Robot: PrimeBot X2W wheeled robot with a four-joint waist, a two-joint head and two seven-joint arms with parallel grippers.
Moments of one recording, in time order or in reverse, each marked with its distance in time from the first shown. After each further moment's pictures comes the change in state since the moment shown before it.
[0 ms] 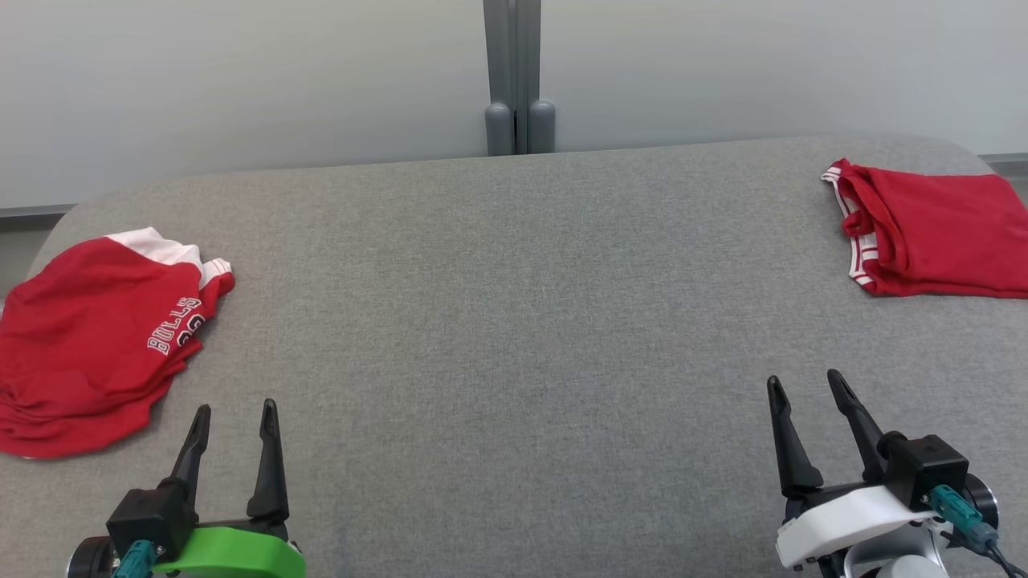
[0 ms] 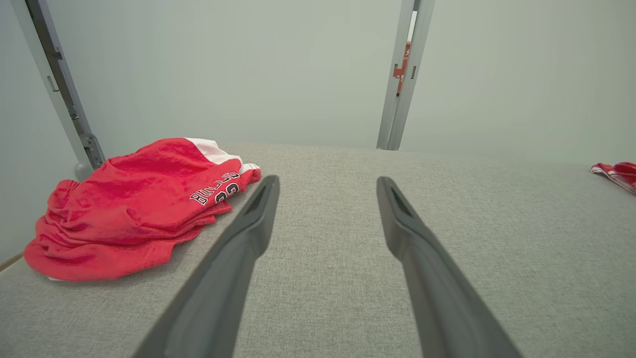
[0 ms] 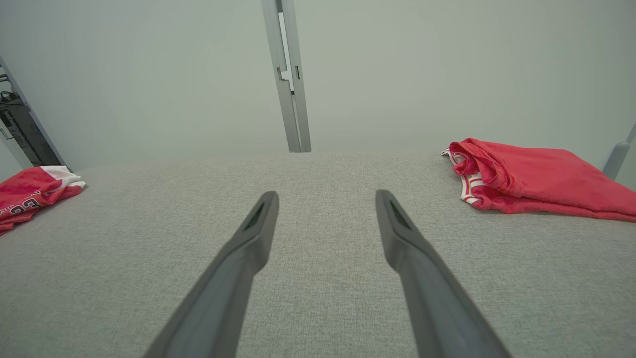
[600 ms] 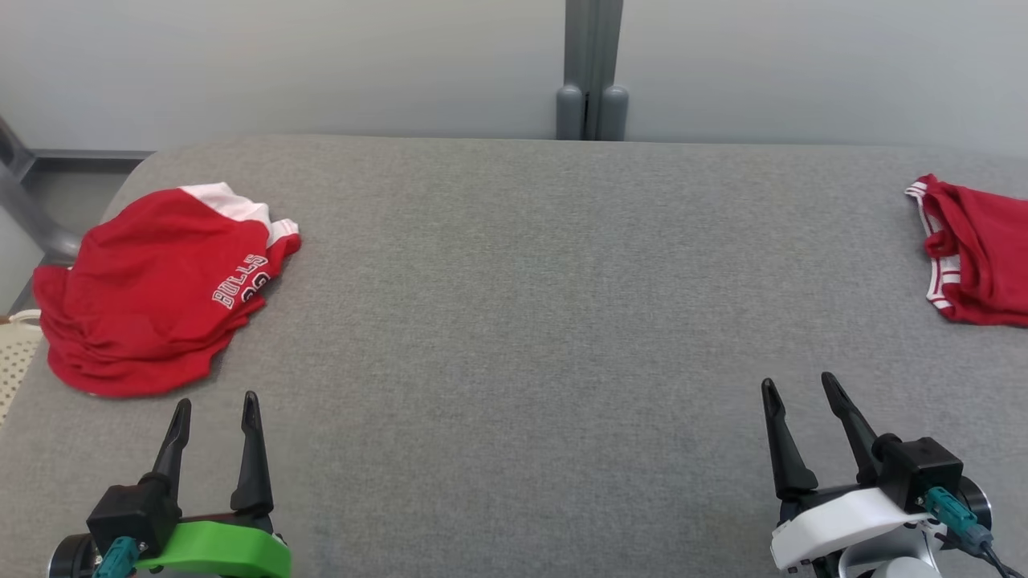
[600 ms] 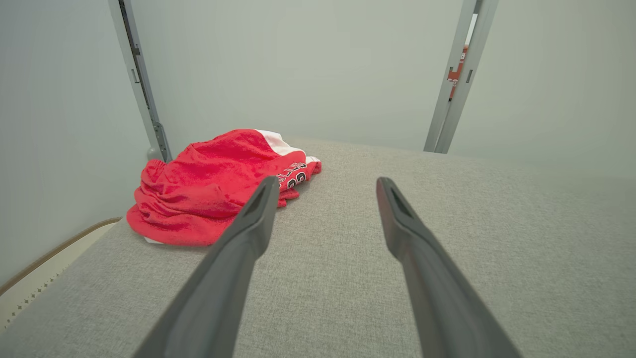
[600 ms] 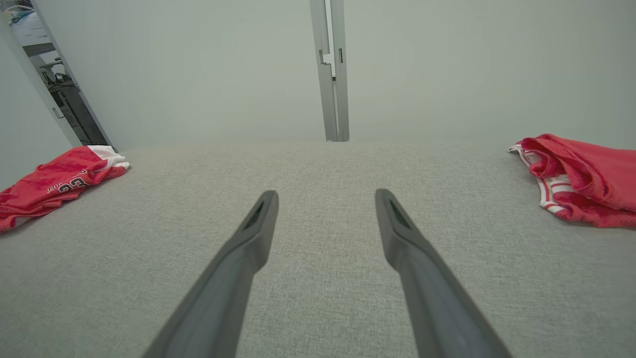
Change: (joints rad) left arm -0.008 0.014 0.019 -0.009 -0.010 0.012 0.000; right arm 0.005 0.005 0.012 0.001 0.007 0.000 -0.001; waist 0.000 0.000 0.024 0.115
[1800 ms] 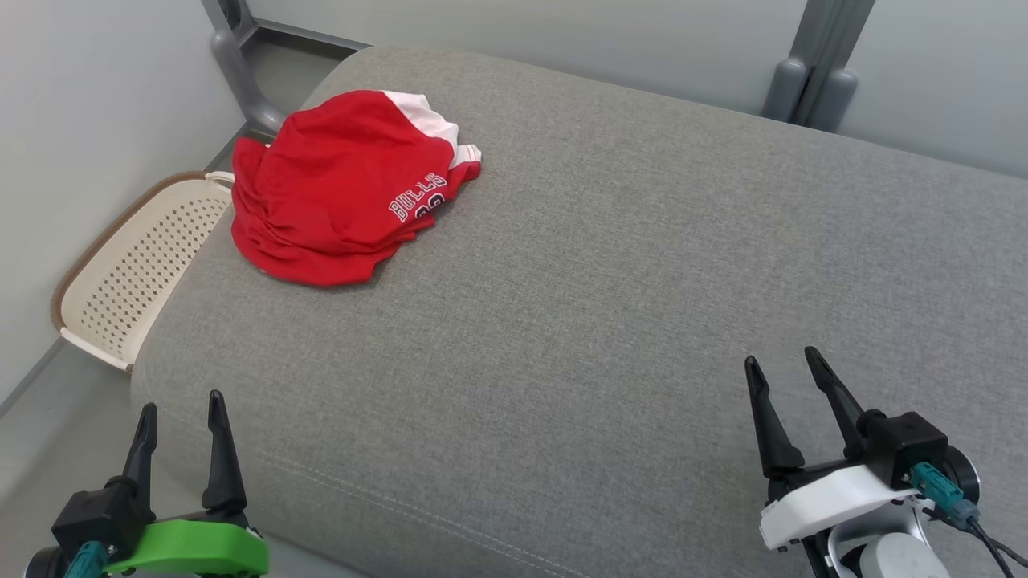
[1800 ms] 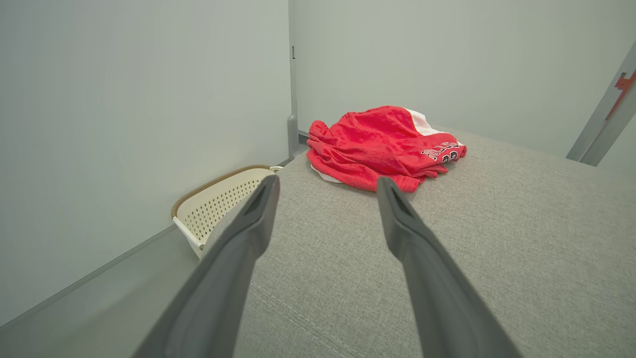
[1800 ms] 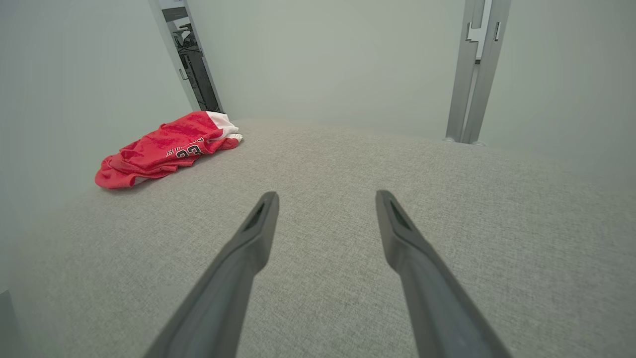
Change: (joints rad) left arm -0.007 -0.015 0.066 0.004 -0.019 0.010 0.000; right arm -0.049 -0.008 0.031 -0.008 -0.016 0.000 0.018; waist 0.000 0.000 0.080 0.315
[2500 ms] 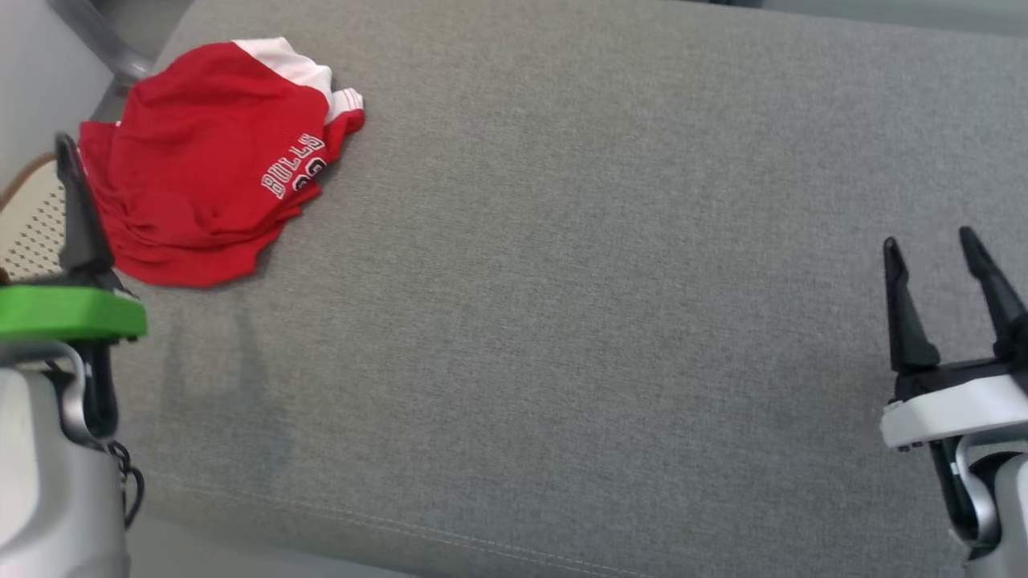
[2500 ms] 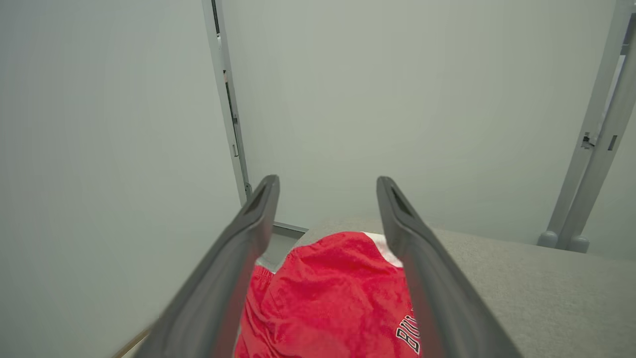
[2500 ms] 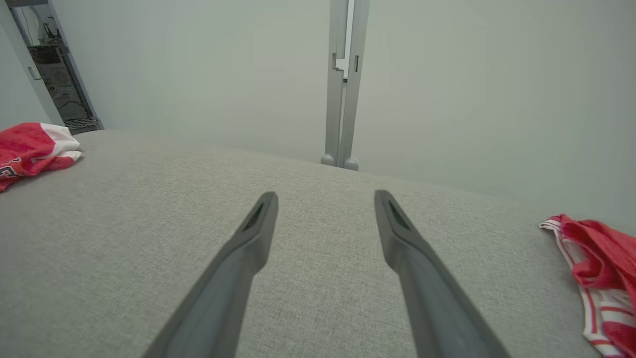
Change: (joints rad) left arm -0.480 0.133 0.050 0.144 -0.043 -0.028 0.000; right arm -0.080 -0.123 -0.165 -0.212 -0.048 0.000 0.102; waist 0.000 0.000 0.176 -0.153
